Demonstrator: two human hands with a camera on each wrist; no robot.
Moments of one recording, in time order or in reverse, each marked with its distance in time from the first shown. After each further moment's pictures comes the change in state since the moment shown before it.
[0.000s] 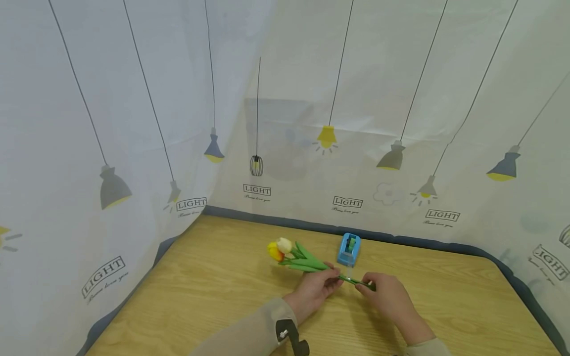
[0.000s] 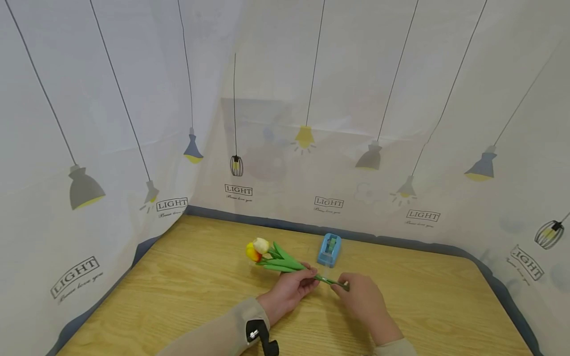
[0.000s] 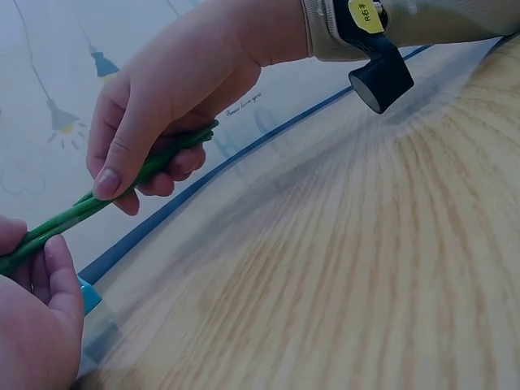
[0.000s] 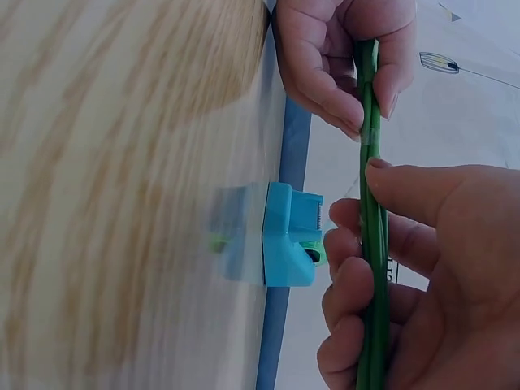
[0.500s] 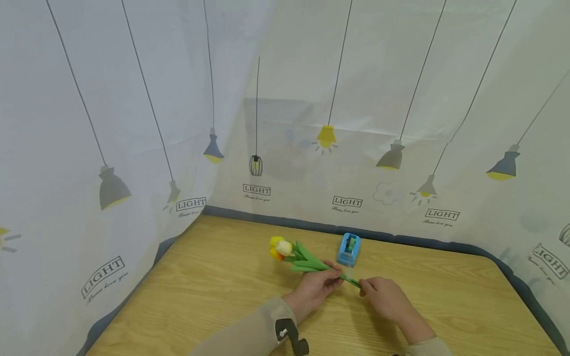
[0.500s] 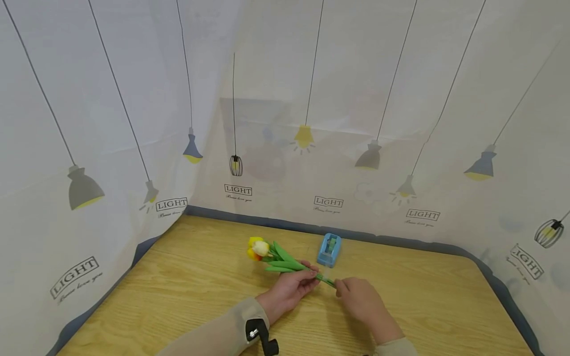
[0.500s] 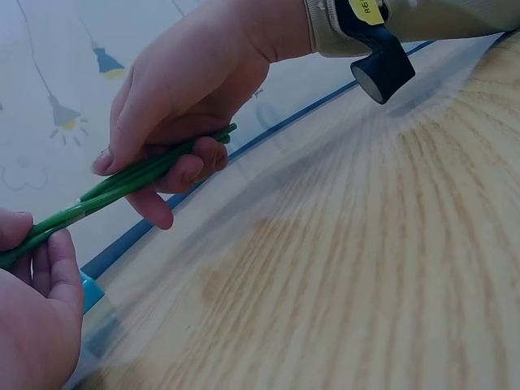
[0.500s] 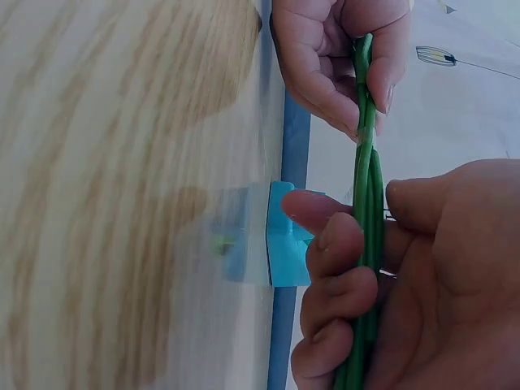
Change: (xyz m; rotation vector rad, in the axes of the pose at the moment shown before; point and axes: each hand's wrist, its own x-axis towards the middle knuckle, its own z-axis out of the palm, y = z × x) left_hand 0.000 -0.001 -0.002 -0.002 -0.057 0.025; right_hand -0.003 0.002 0.000 0.122 -0.139 0.068
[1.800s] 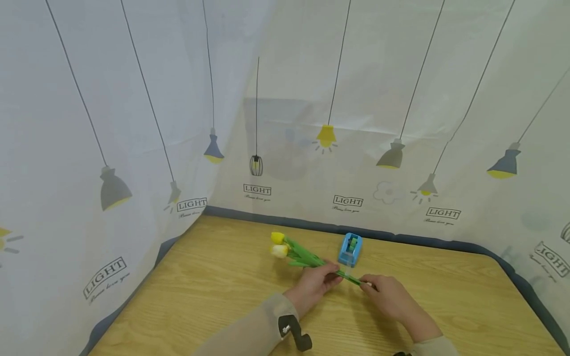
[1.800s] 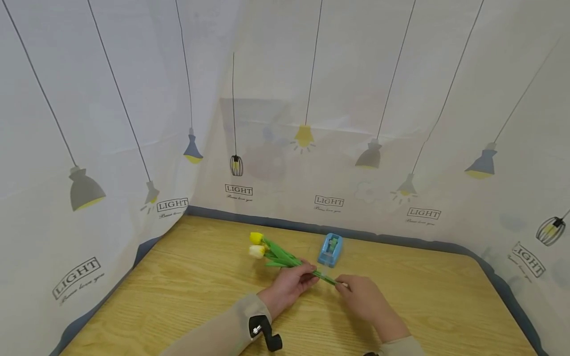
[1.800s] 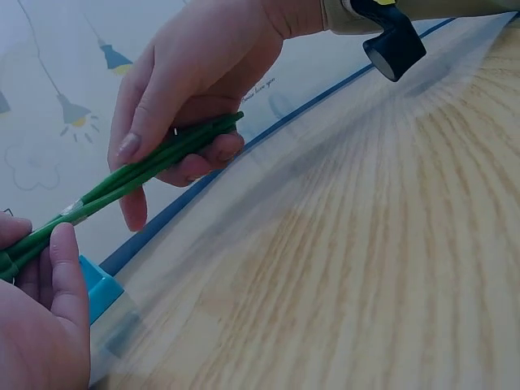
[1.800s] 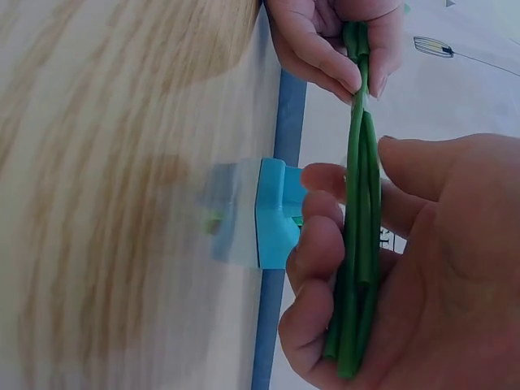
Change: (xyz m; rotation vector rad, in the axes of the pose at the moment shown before) left_hand 0.007 0.005 -0.003 0.010 0.069 -0.059; right_hand 0.003 0.003 -0.007 -0.029 -0.028 -0.100
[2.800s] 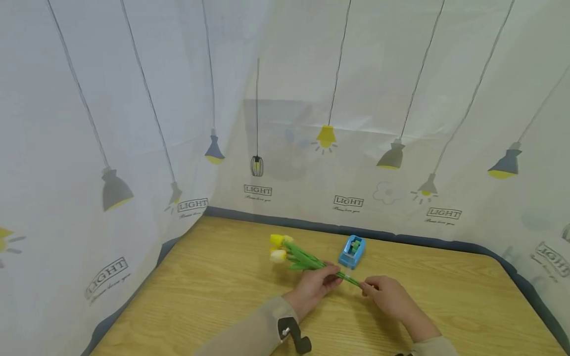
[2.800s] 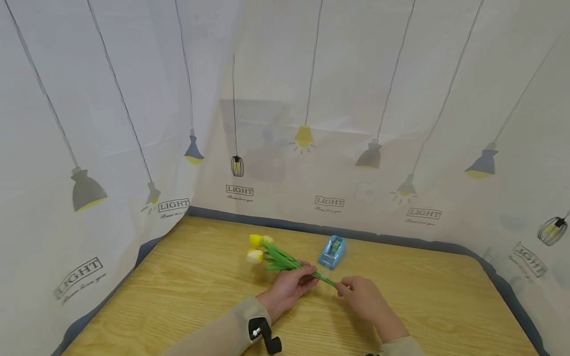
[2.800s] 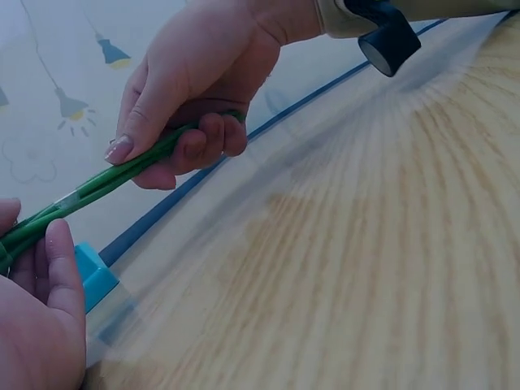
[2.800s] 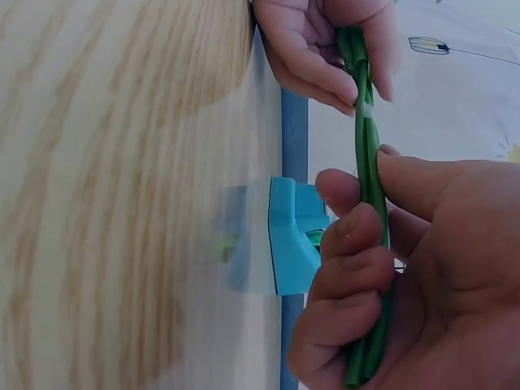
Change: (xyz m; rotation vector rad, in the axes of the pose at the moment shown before) left_hand -0.002 -0.004 -0.005 0.033 -0.025 0.044; right_hand 0.001 -0.001 0.004 0.055 -0.001 0.086
